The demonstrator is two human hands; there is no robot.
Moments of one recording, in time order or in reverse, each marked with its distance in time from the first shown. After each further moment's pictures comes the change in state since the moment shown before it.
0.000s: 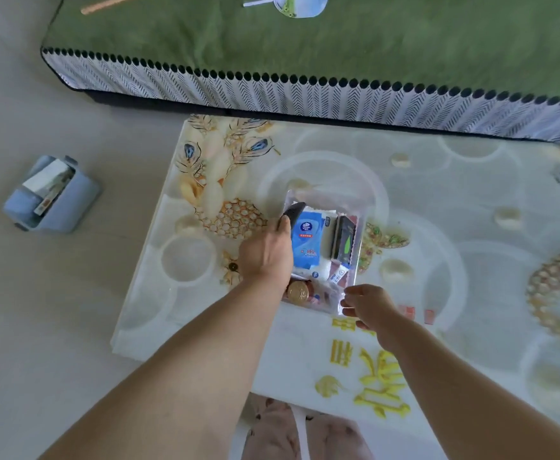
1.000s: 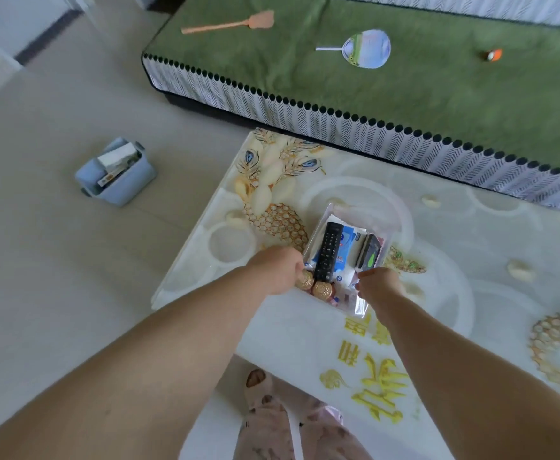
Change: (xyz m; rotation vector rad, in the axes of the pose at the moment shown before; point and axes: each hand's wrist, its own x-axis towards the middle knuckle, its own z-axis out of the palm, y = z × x) left_hand -0.088 -0.069 -0.062 -0.422 -0.345 0.055; right_hand -0.048 -0.044 0.024 -0.324 0.167 -0.193
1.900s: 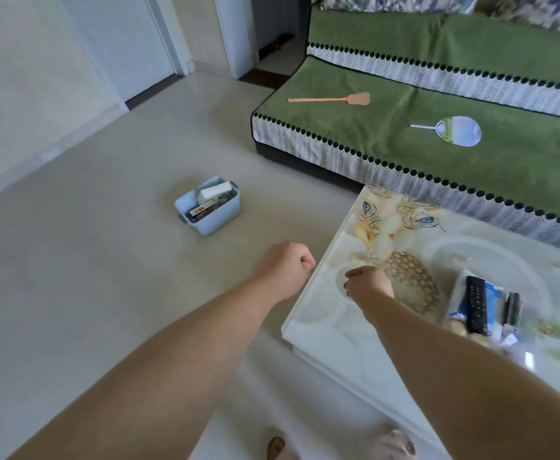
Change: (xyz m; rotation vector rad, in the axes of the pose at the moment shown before) left_hand -0.166 -0.321 -0.113 -0.322 0.452 -0.040; right_hand -0.186 -0.172 0.308 -0.027 0.015 -0.309
